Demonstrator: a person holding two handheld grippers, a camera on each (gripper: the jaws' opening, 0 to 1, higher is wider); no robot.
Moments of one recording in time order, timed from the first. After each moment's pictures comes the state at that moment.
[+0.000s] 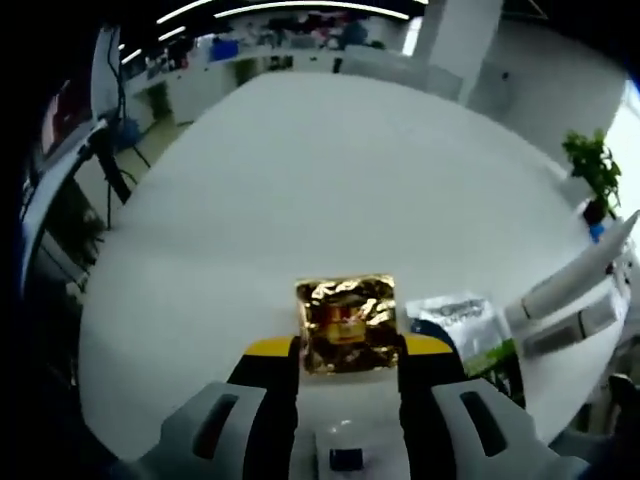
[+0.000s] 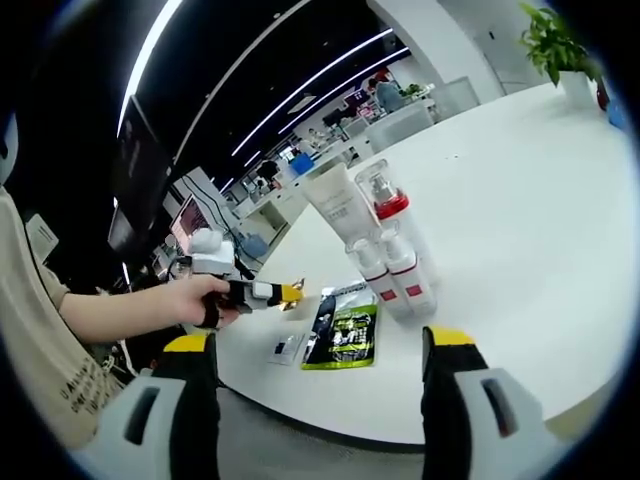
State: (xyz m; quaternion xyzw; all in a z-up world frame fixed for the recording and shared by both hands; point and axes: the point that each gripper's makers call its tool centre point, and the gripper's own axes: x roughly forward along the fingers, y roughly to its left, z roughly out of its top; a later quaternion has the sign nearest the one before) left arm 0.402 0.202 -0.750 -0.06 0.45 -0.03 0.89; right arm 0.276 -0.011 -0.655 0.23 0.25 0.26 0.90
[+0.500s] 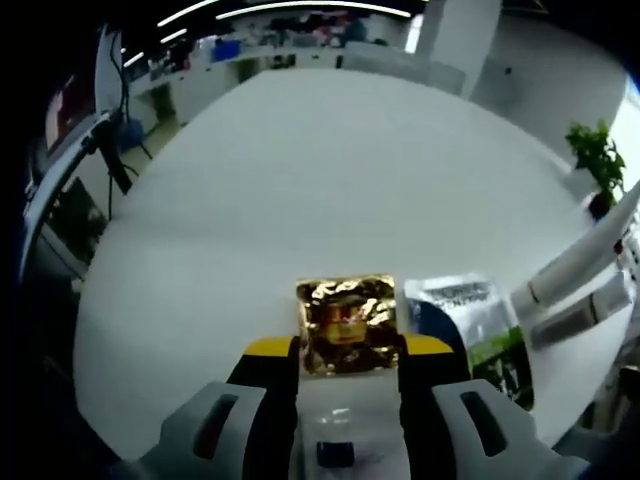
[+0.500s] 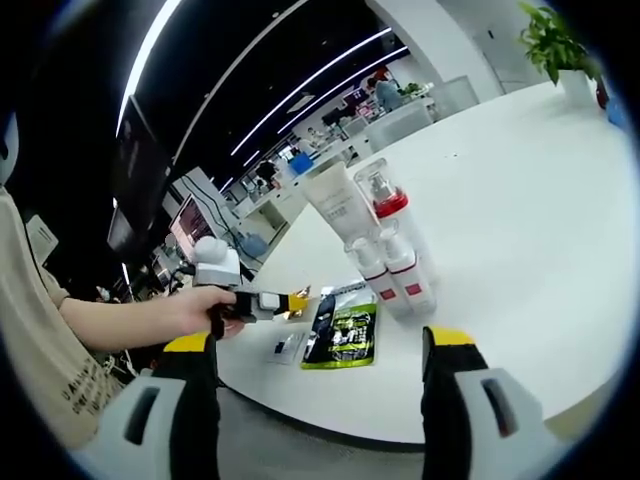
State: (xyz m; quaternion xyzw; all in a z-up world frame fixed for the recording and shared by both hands) left arm 0.401 0.198 -0.768 -0.06 0.46 -0.02 0.89; right arm 0.276 -0.012 -0.657 0.23 0.25 0.26 0.90
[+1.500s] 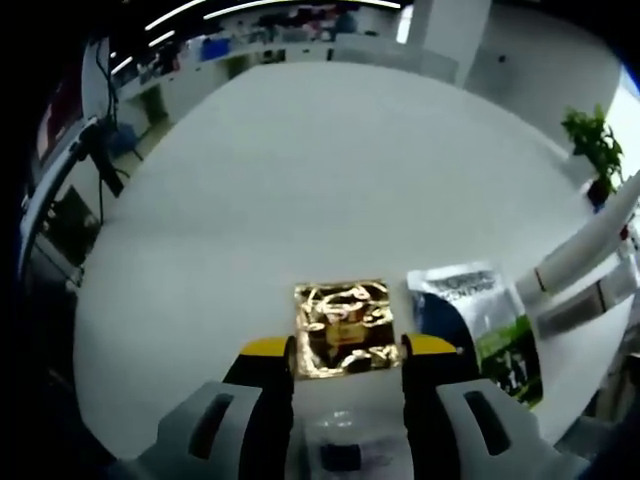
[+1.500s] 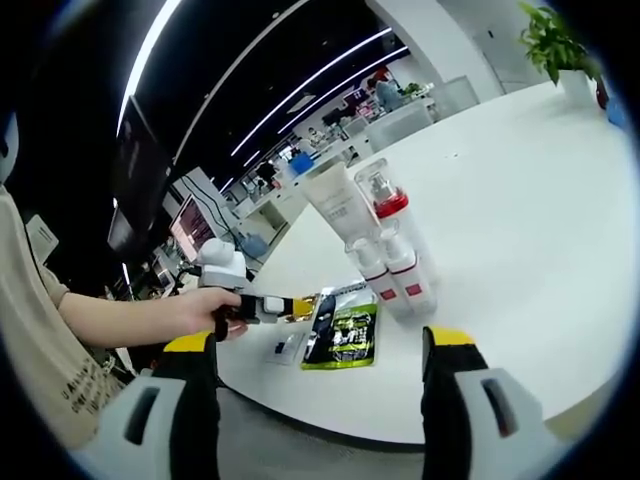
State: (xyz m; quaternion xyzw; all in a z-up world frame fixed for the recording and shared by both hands) left arm 0.402 0.198 -0.774 -0.05 0.47 -0.03 0.88; right arm 0.276 -0.011 -0.656 0.23 0.25 0.26 0.90
